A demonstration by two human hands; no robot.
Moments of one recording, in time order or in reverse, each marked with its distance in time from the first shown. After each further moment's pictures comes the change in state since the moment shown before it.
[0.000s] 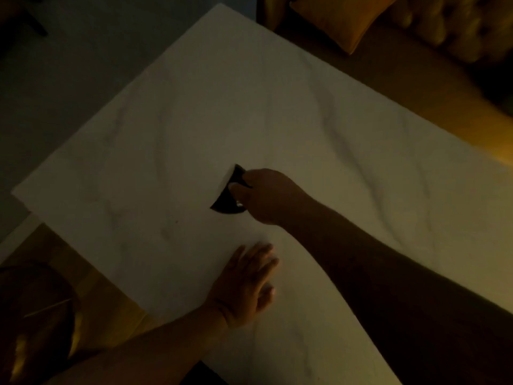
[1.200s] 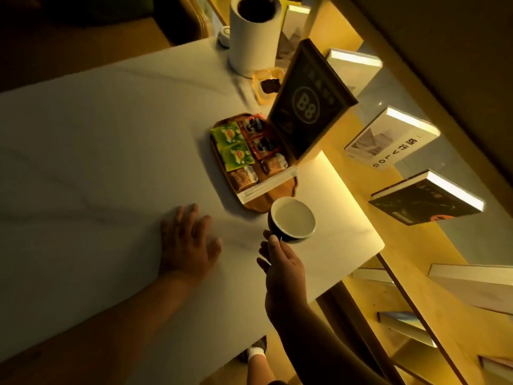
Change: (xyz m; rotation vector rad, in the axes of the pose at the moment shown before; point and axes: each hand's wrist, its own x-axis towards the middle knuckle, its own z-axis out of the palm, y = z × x) left_hand 0.055 0.426 0.189 0.213 -0.257 0.634; right_hand -0.502 0.396 0.170 1.832 1.509 0.768
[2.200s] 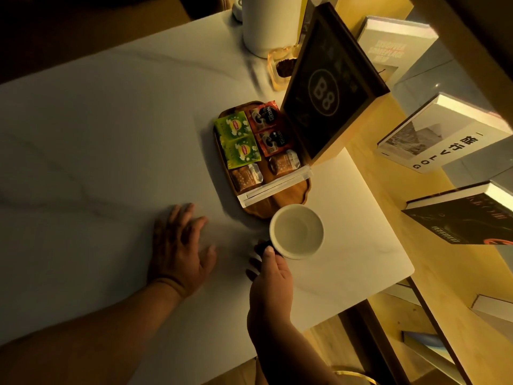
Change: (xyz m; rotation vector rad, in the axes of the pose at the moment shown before) left_hand 0.003 0.005 0.016 0.102 0.075 -0.044; right_hand 0.038 0.015 0.008 0.084 0.017 0.093
